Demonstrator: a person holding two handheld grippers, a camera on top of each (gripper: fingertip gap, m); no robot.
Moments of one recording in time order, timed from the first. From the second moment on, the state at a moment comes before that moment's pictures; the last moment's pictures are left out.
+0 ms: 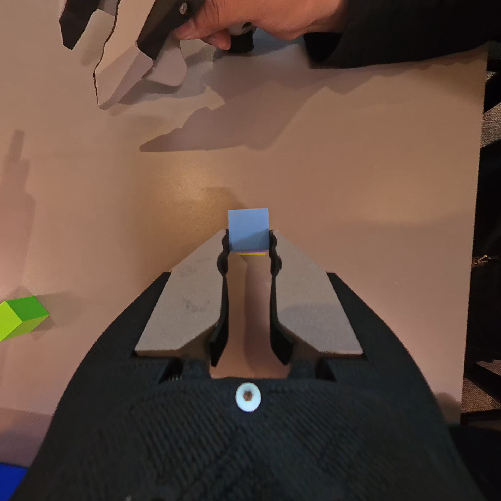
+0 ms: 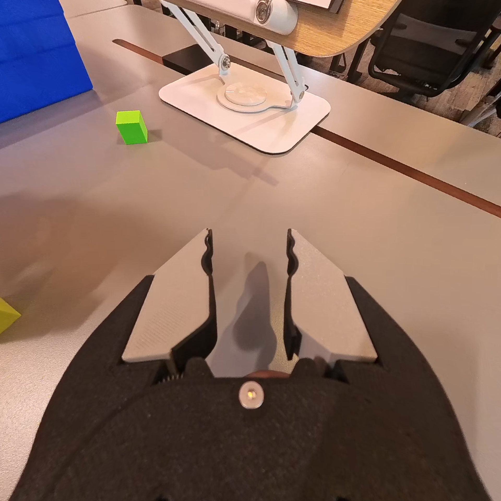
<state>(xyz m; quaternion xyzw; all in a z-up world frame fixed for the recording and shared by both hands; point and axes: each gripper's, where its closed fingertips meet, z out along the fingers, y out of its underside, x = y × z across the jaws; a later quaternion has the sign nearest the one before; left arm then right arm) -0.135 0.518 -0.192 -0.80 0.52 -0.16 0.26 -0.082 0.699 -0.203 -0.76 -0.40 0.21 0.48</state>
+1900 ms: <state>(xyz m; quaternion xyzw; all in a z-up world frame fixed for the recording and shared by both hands) -0.279 0.676 -0.185 -0.89 0.08 -0.03 0.44 -0.080 0.701 -0.202 -0.76 -0.39 0.22 0.48</state>
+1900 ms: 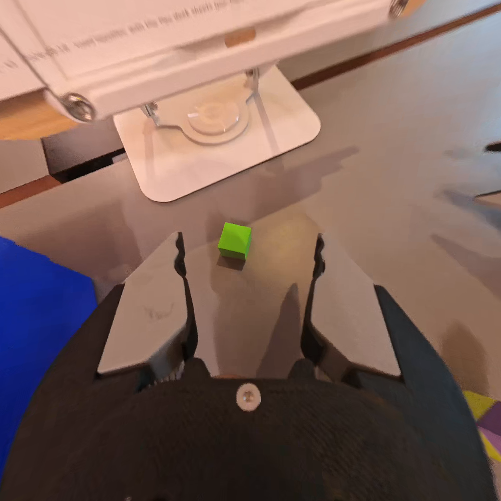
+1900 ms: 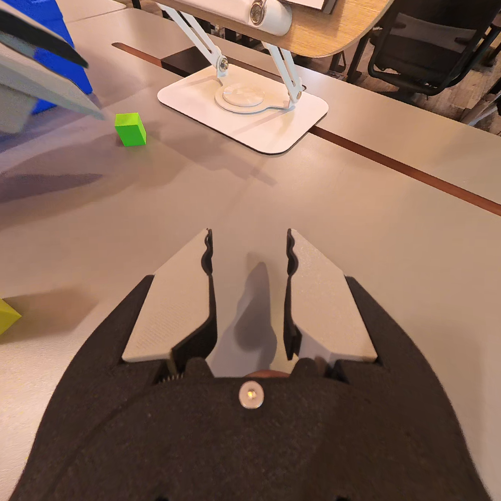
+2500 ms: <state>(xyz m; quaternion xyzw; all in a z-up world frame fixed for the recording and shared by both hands) -0.298 0.689 -0.246 -0.91 0.14 -0.05 0.38 -0.081 0.701 -0.203 -0.76 -0.39 0.22 0.47</state>
